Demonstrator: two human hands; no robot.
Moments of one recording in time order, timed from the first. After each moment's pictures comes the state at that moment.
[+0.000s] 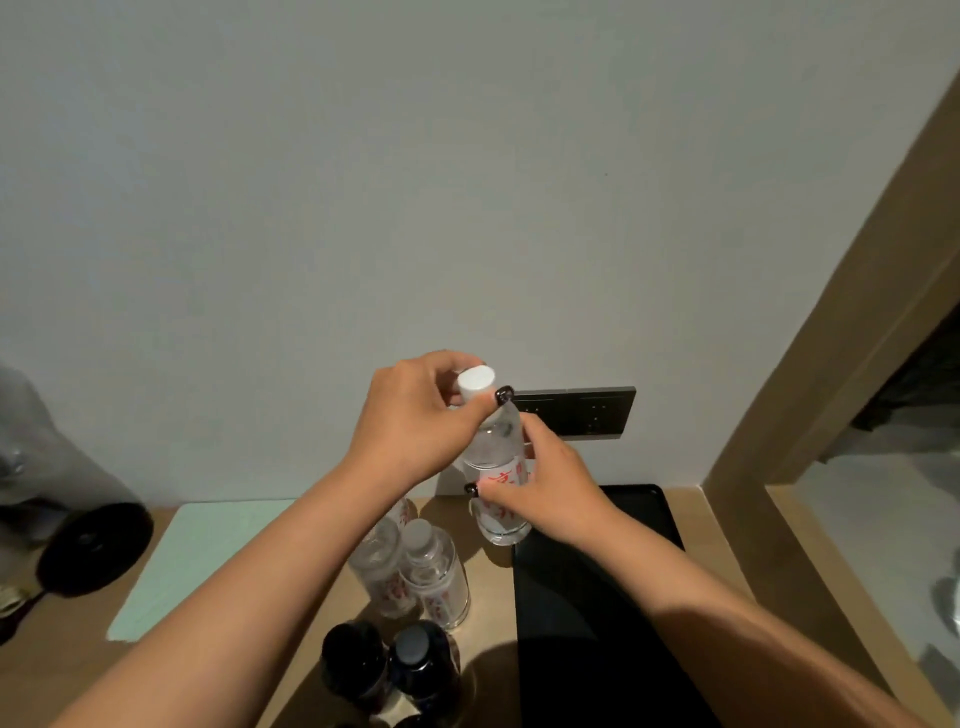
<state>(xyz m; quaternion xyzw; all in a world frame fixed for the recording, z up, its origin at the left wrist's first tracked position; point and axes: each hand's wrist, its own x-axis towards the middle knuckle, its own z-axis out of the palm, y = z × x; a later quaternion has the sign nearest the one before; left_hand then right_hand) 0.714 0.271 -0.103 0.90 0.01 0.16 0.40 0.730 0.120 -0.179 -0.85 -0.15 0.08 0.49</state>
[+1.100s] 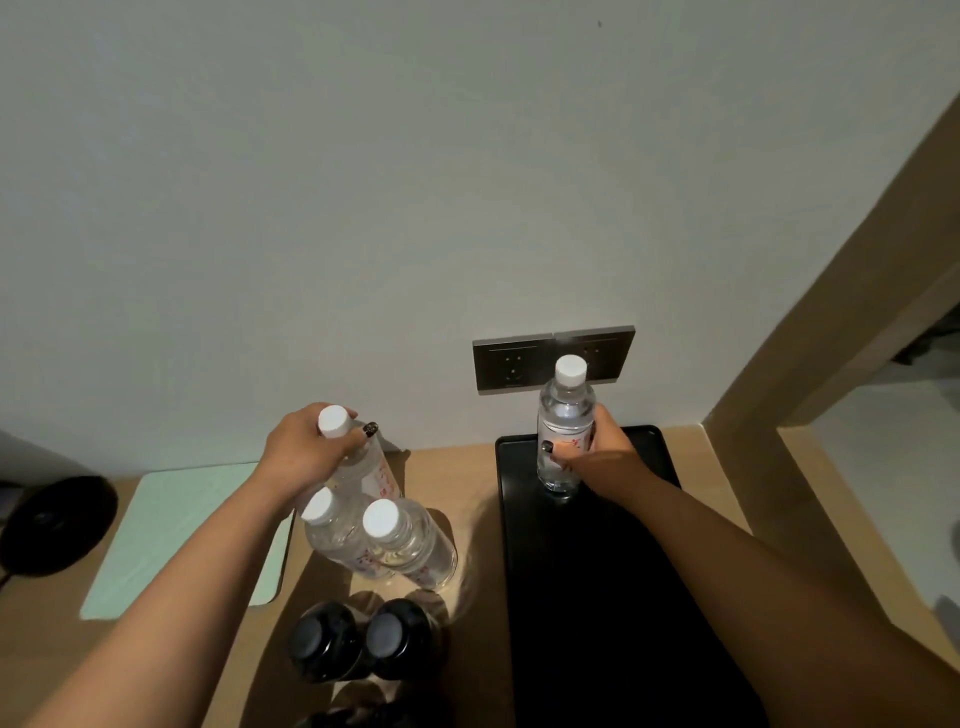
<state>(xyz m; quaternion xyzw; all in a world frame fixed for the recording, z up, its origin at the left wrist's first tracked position) 0.751 0.365 -0.232 0.88 0.24 -0.03 0.41 0.792 0.054 -0.298 -0.83 0.06 0.16 0.53</state>
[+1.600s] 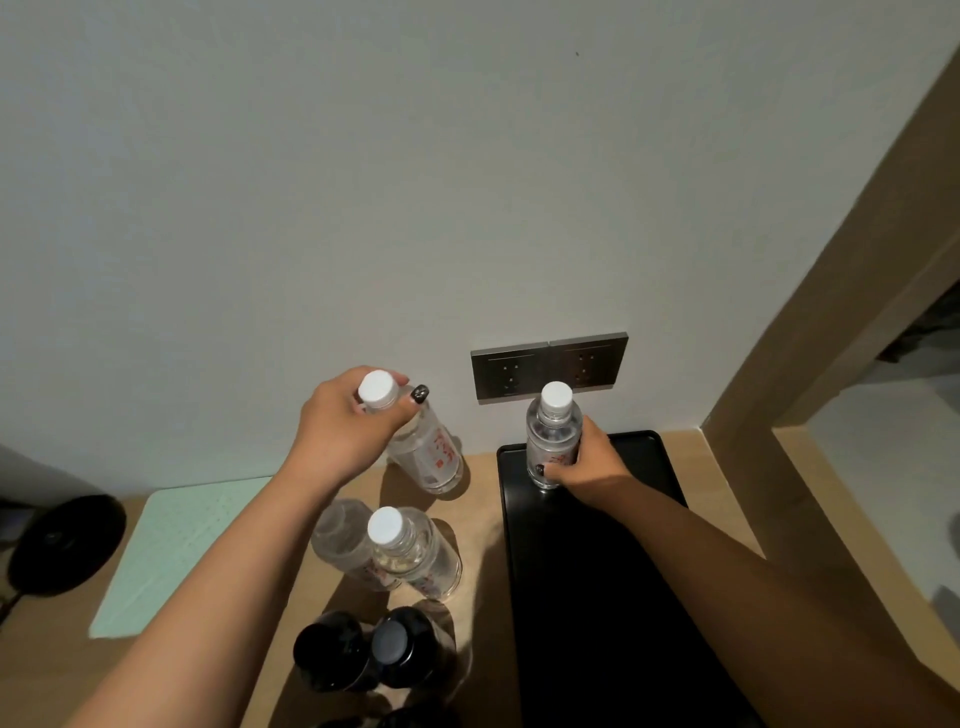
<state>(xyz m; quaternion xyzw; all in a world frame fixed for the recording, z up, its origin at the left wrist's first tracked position) 0.751 0.312 -0.177 0.86 0.14 0.04 0.49 0.791 0.064 -0.300 -0.85 0.07 0.19 0.48</state>
